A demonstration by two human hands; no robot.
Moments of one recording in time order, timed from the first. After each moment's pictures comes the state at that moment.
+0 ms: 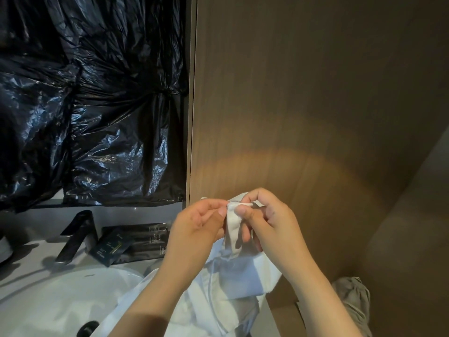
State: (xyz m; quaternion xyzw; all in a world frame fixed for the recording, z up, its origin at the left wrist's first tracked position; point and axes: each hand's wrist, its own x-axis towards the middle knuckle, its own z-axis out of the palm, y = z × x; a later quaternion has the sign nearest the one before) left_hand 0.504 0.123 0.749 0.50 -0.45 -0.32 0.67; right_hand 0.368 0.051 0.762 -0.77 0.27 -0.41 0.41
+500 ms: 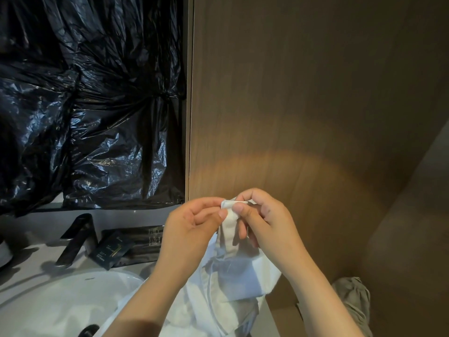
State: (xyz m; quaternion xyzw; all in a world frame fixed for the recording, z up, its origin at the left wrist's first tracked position) left_hand 0.506 0.125 0.756 0.49 -0.44 -0.31 0.69; right_hand 0.369 0.049 0.768 -0.77 0.24 -0.41 0.43
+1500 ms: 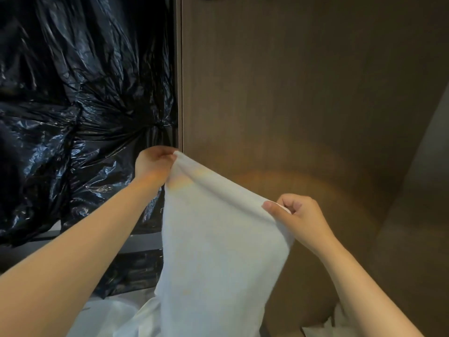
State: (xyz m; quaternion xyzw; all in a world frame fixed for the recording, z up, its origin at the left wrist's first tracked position) left_hand 0.614 0.019 0.841 0.66 -0.38 -0.10 0.64; right_hand 0.307 -0.039 0.778 -0.81 0.33 -0.43 0.21
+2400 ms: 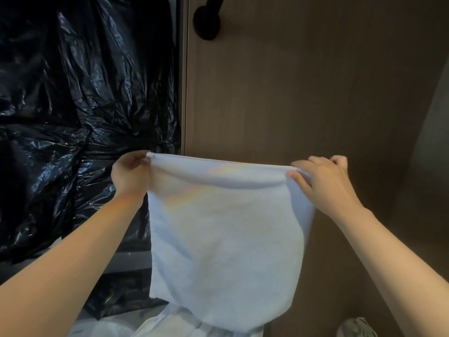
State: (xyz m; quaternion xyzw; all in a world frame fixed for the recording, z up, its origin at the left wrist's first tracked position) left_hand 0.641 0.044 0.857 0.59 -0.30 -0.04 0.75; right_hand 0.285 -0.052 0.885 -0.81 0.42 -0.35 -0.22
